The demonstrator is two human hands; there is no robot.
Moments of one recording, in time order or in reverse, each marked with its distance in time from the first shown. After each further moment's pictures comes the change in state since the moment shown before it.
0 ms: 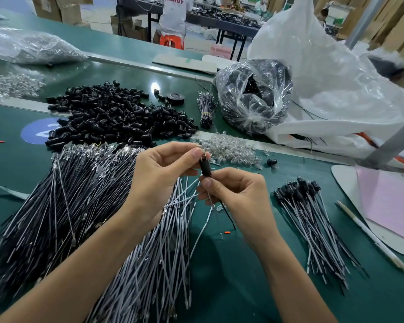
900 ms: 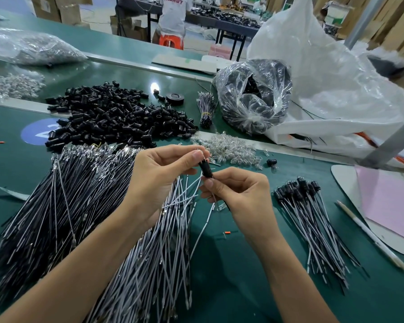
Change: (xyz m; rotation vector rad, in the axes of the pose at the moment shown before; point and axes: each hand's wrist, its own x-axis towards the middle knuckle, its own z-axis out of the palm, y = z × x) left_hand 0.000 0.004 -0.003 0.014 -0.046 -0.003; right_hand 0.000 0.000 -0.001 -0.008 0.028 -0.024
